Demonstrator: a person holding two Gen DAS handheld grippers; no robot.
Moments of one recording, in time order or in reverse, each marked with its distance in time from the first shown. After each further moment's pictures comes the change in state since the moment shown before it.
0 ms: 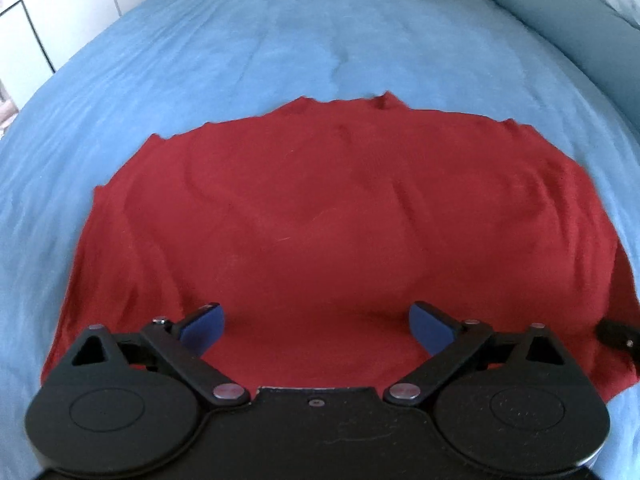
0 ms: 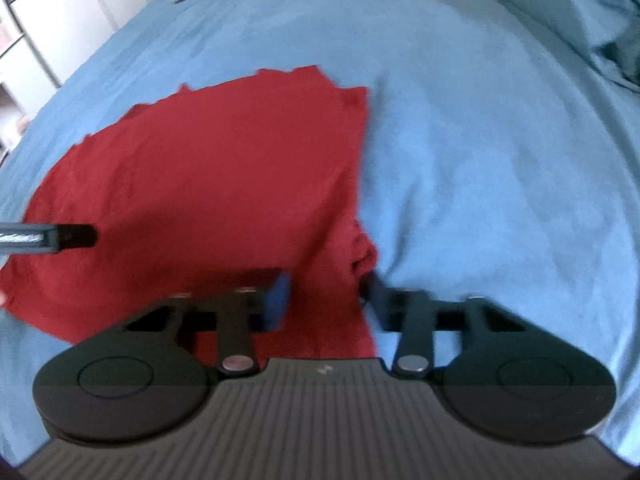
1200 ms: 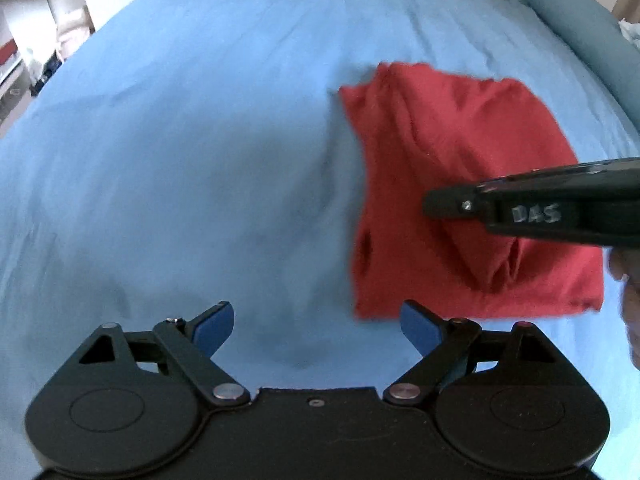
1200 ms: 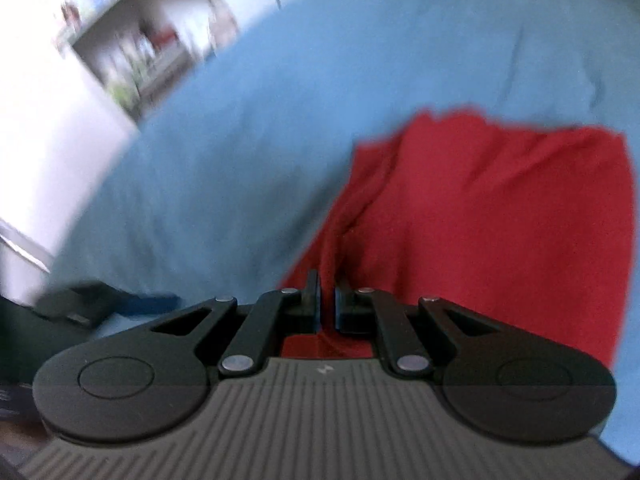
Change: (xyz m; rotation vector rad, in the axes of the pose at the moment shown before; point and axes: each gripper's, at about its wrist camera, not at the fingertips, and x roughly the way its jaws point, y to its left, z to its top) left arm -0.051 0.242 -0.087 -0.107 0.078 -0.067; right arm 0.073 0.366 0.020 -0.404 0.135 0.330
